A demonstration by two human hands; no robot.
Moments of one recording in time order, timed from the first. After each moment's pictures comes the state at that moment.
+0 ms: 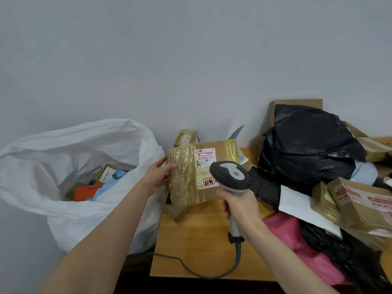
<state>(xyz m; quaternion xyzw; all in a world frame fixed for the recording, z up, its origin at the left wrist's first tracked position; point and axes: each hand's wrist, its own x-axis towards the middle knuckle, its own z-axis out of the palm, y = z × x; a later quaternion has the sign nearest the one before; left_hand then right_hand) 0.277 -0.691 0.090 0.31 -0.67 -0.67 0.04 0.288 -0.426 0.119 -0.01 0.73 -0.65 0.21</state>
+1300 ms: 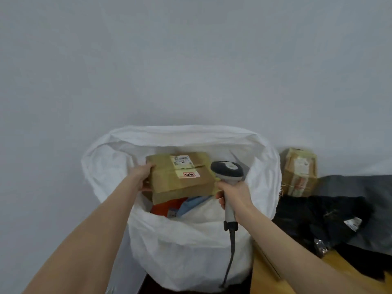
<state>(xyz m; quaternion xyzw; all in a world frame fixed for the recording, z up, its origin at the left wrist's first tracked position) 0.386 -1.068 0.099 0.61 -0.57 -0.54 0.12 0.269 -0.823 0.094 -0.04 0.66 -0.64 0.38</state>
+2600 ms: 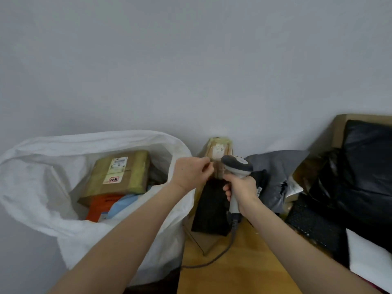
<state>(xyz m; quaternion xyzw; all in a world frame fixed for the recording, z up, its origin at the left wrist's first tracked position) 0.197 -0.785 0.089 0.02 -0.97 -0.03 0.25 0.160 -0.628 0.083 0.10 0.67 -0.68 0.29</state>
